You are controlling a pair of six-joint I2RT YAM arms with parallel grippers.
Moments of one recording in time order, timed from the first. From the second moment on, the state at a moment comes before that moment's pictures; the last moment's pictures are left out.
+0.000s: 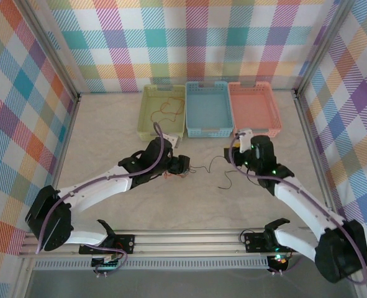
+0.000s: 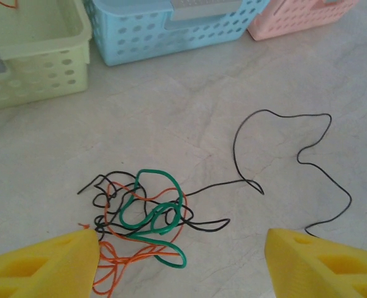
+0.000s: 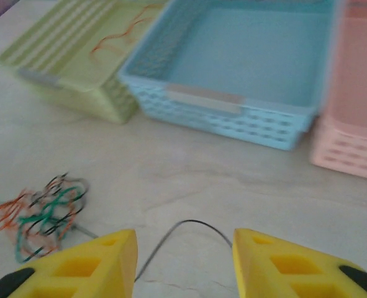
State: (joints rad) left arm -0.78 1.32 0.88 -0.25 -0.10 -0.42; right arm 0.39 1.09 0.67 -0.14 -0.19 0.08
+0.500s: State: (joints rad) left arm -0.78 1.27 0.84 -0.24 -0.23 -0.45; right arm 0.53 1.57 0.92 -0.31 -0.32 -0.19
